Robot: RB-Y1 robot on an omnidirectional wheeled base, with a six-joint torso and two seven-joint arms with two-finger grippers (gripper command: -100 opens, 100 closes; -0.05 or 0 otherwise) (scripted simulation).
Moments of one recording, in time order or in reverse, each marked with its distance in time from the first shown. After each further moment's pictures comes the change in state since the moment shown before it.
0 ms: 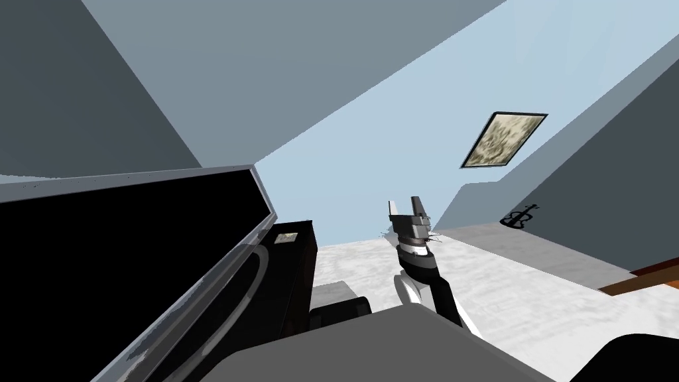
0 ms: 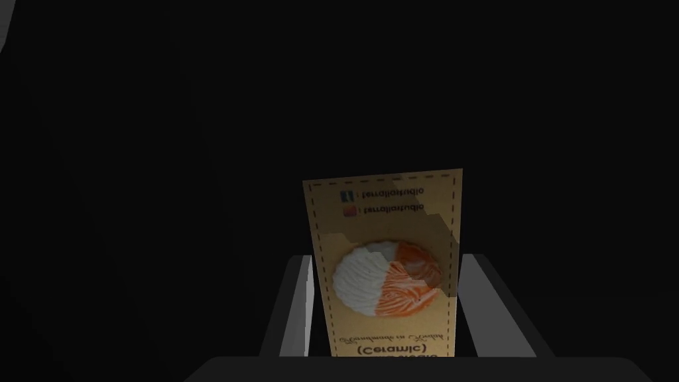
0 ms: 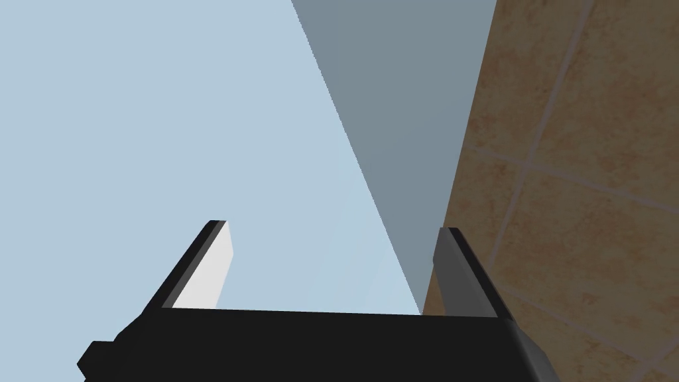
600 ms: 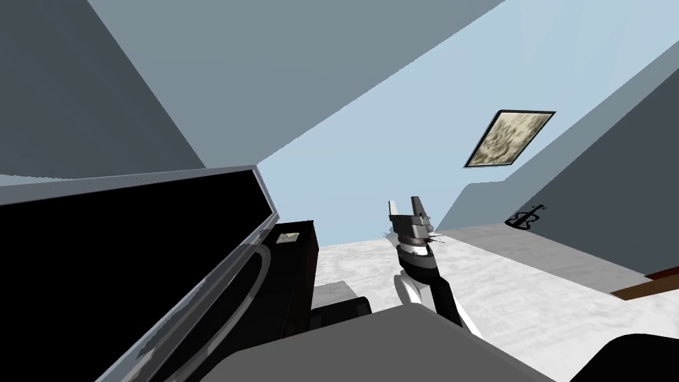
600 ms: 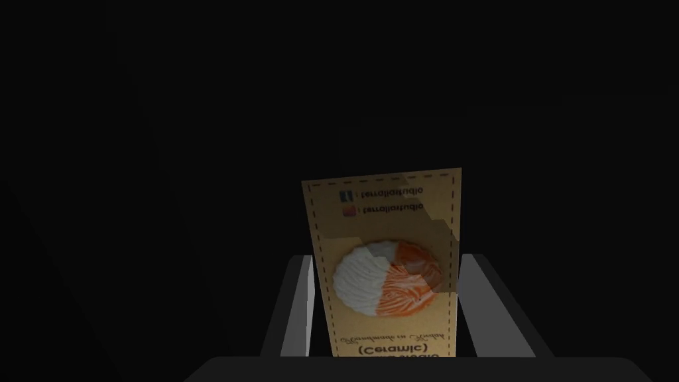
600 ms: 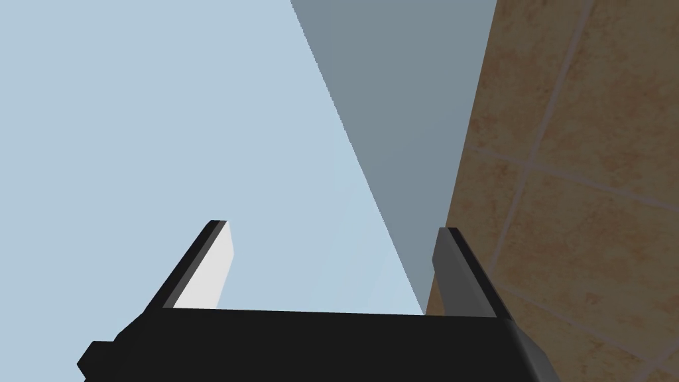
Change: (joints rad) left arm 0.005 -0.037 0.000 -0.007 -0.037 -0.023 0.015; right arm 0.000 0.000 0.000 0.000 0.000 0.000 0.000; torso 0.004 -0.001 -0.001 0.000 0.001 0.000
